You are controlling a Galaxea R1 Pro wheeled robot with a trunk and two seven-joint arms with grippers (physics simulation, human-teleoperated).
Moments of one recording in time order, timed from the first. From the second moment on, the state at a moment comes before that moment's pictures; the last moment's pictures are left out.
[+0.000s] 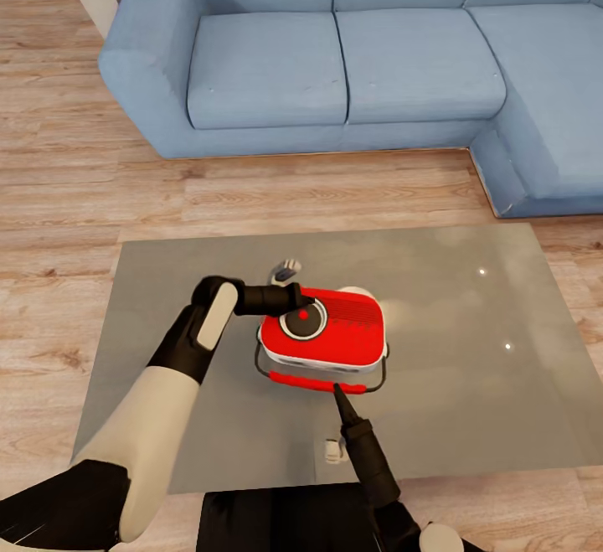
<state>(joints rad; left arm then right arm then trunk) -0.97 -0.15 -0.10 -0.96 0.53 1.05 -0.35 -0.47 -0.17 1.10 -0.85 1.01 0.48 -1.07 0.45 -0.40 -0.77</state>
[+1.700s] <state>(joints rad) -0.97 0.08 -0.10 -1.27 0.97 1.05 -0.27 -0.47 -0.17 0.91 -1.01 0.96 0.48 -0.74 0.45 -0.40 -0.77</state>
